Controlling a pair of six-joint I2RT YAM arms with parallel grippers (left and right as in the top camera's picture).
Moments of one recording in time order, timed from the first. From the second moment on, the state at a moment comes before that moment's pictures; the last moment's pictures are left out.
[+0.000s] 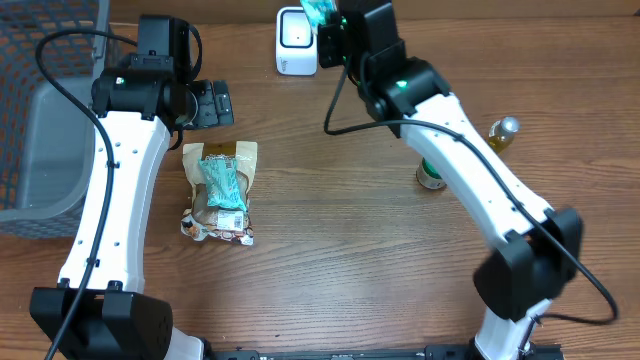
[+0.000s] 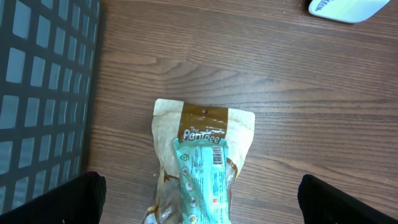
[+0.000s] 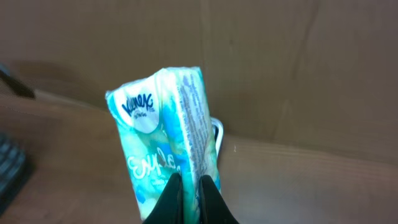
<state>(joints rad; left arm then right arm) -0.08 1.69 1.71 -1.13 -0.13 -0.25 0.51 1.95 1.85 -0.32 0.20 0.17</state>
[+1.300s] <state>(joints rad) -0.08 1.69 1.71 -1.13 -0.13 -0.25 0.52 2.47 1.85 0.39 0.34 -0.46</state>
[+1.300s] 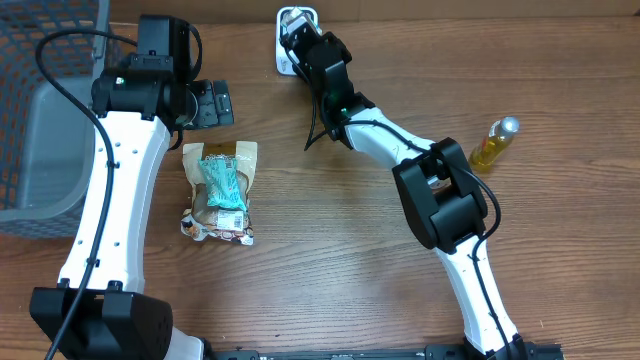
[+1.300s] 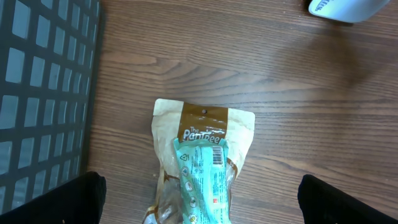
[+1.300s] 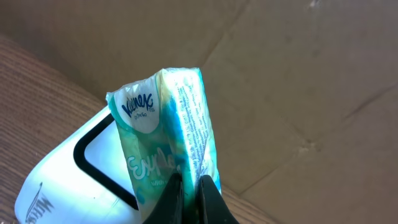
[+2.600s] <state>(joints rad) -0.08 1.69 1.71 -1.13 -0.13 -0.25 0.55 2.31 1.84 -0.05 0.24 -0.41</state>
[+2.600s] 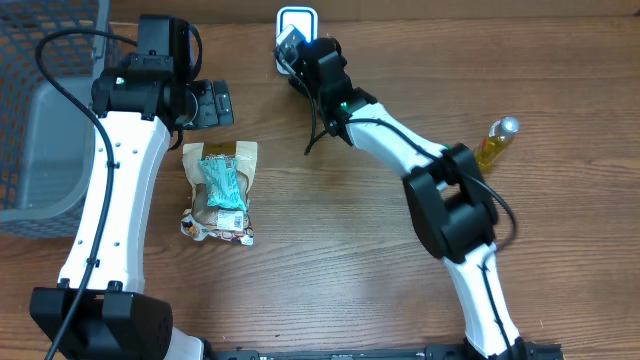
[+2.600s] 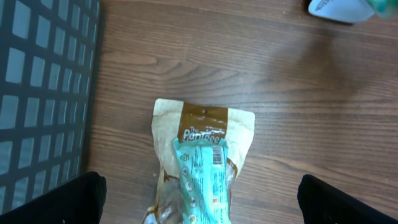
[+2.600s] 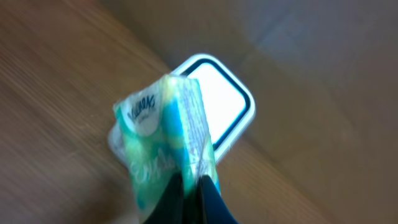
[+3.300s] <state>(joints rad) -0.08 1.69 1.71 -1.13 -0.13 -0.25 0.40 1.97 1.77 -1.29 0.27 0.34</state>
